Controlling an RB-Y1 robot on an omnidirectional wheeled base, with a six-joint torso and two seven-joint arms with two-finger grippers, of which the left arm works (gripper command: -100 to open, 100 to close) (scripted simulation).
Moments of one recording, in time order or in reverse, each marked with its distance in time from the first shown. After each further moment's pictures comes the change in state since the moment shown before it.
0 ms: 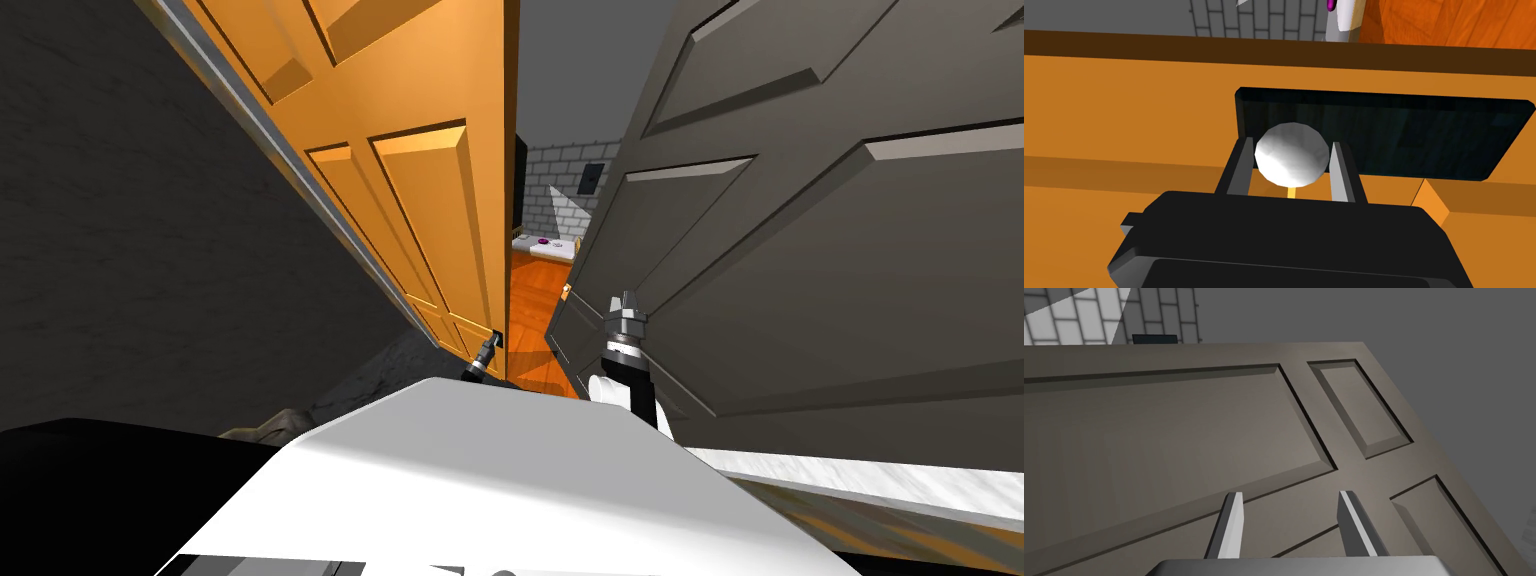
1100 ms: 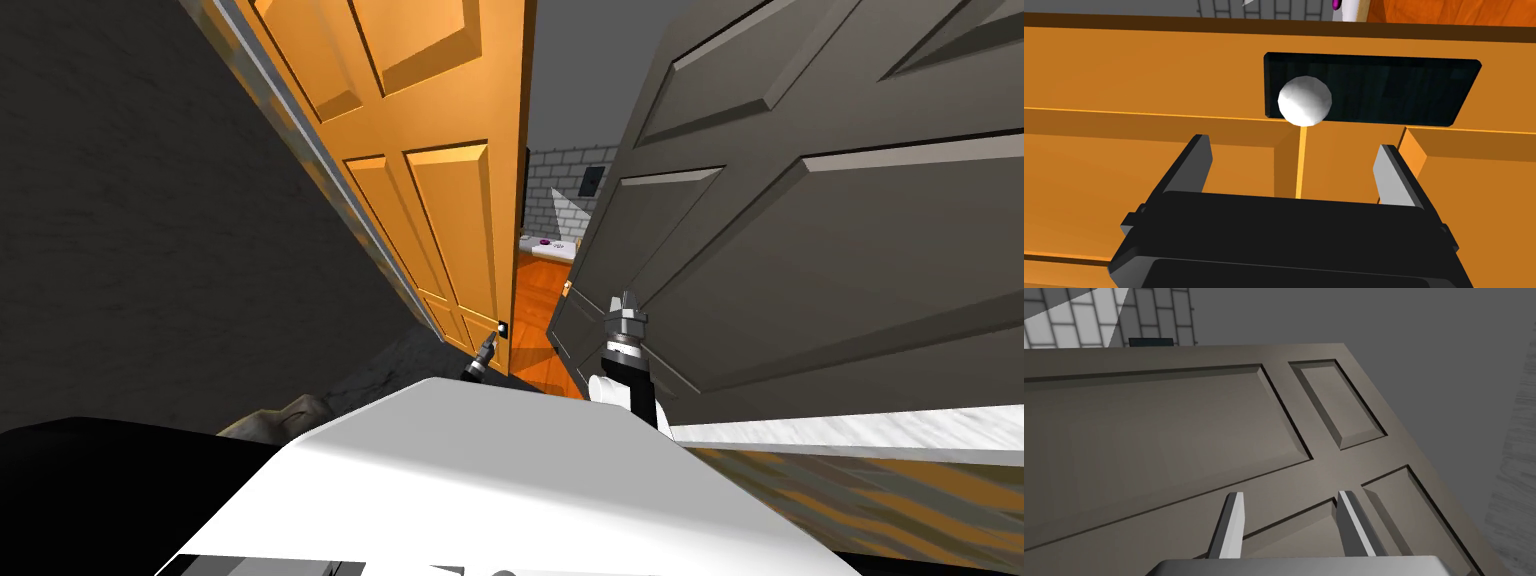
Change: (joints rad) arm 0.014 0.014 -0.010 -0.025 -0.004 0.000 0.005
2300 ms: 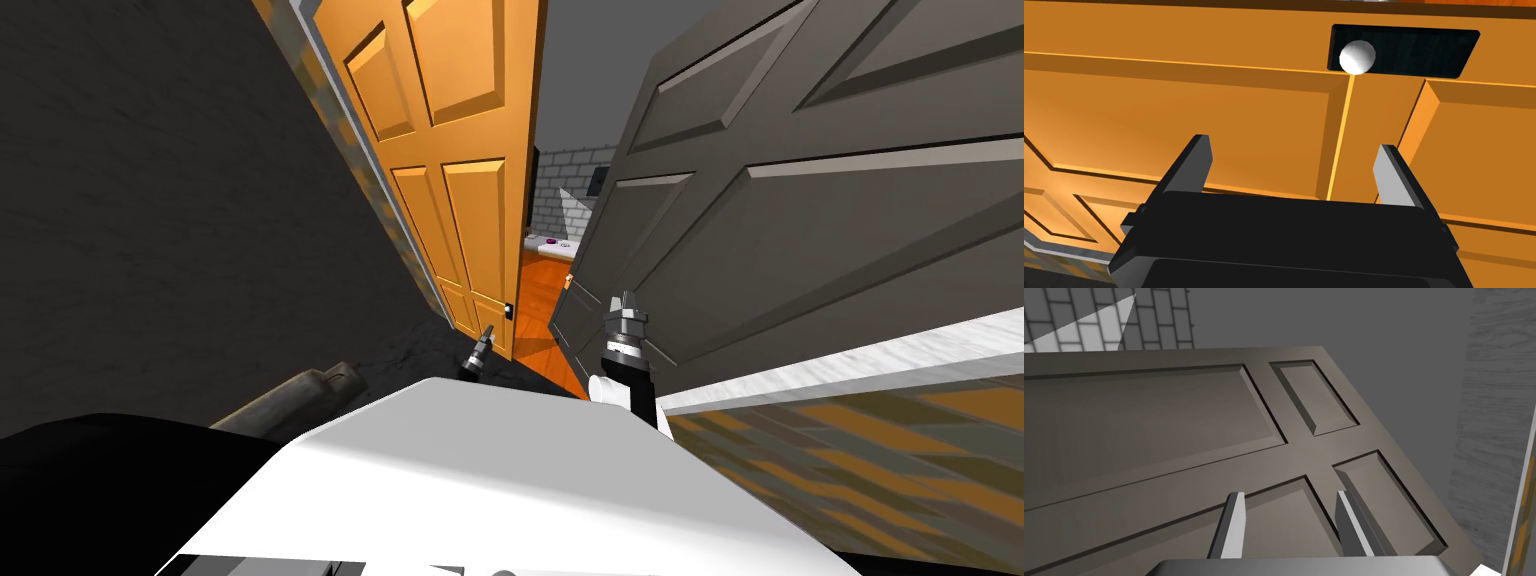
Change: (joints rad) arm 0.060 0.007 0.022 -0.175 -0.005 0.026 0.005
